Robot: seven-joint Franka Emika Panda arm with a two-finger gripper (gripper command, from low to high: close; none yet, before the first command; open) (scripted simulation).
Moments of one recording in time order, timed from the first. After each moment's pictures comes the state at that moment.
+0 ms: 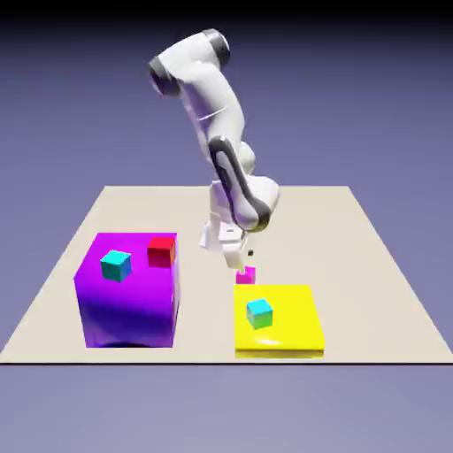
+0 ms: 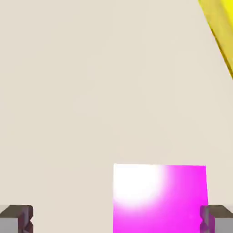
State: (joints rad) arm 2.10 -0.42 -1.81 -2.88 2.21 3.35 -2.46
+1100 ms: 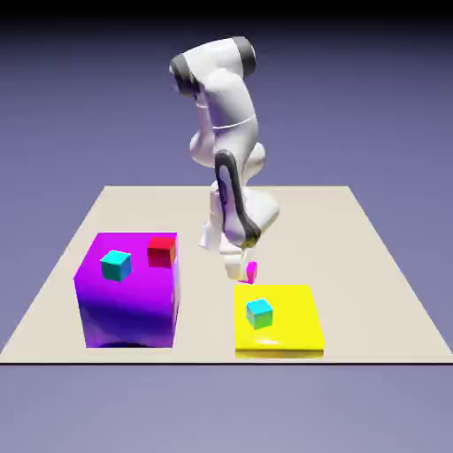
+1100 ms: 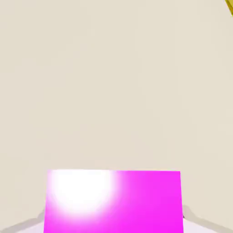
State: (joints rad) arm 2.46 -0.37 -2.18 -2.83 2.35 3.24 -2.60
